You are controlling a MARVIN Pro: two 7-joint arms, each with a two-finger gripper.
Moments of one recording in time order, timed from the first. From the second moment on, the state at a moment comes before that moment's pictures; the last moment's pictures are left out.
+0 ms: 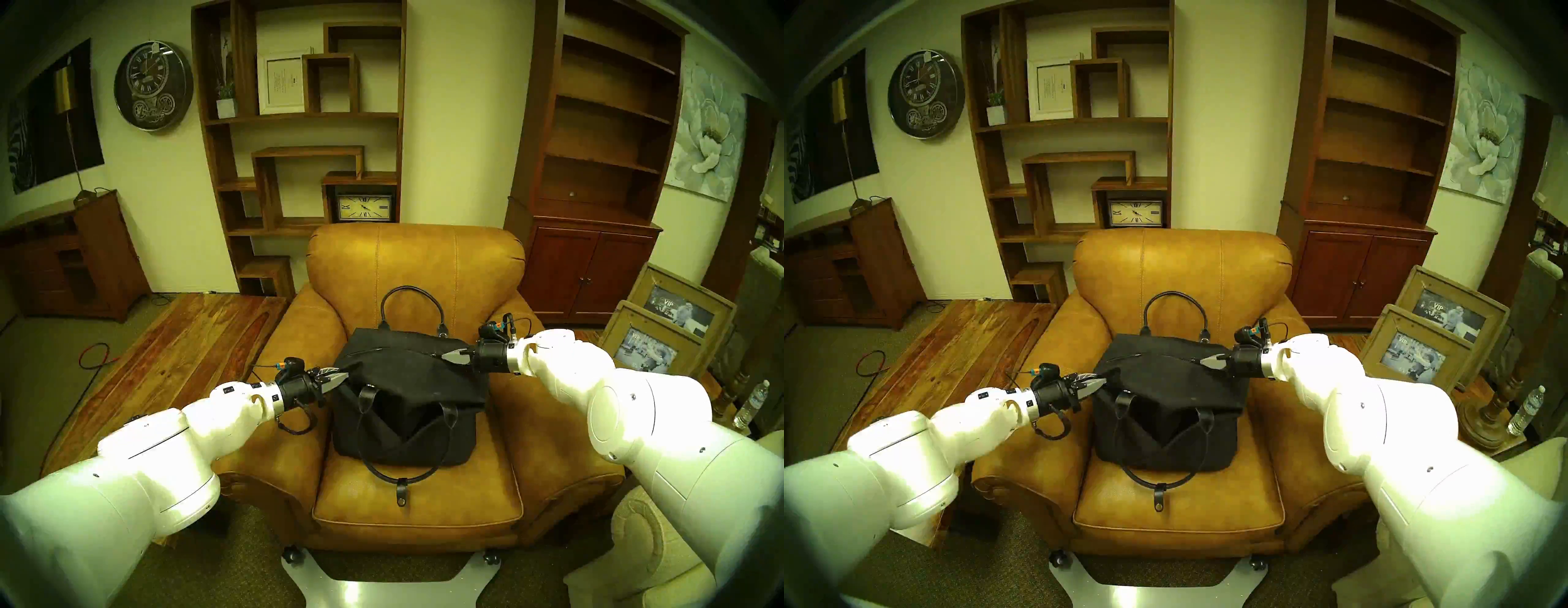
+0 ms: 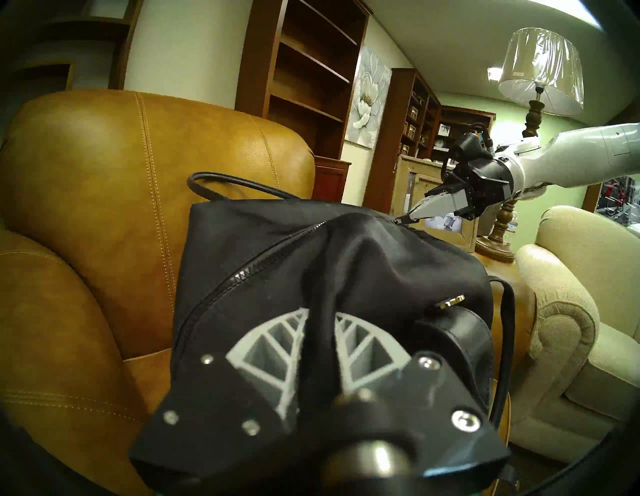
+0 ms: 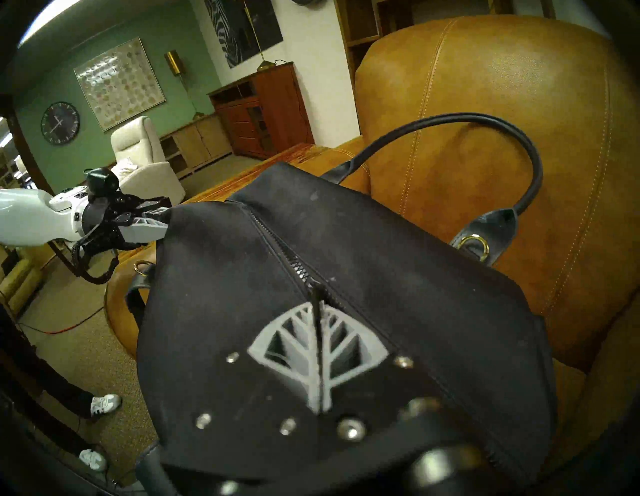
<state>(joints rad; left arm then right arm) 0.76 -1.27 -0.49 -0.14 -1.18 -0.46 -1.10 -0.56 -1.36 1.69 -0.10 -0.33 -0.04 1.13</state>
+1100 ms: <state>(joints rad) 0.76 -1.27 -0.50 -0.12 -1.17 -0.46 -1.11 -0.59 -1.24 1.73 -0.10 -0.33 -0.07 1.16</state>
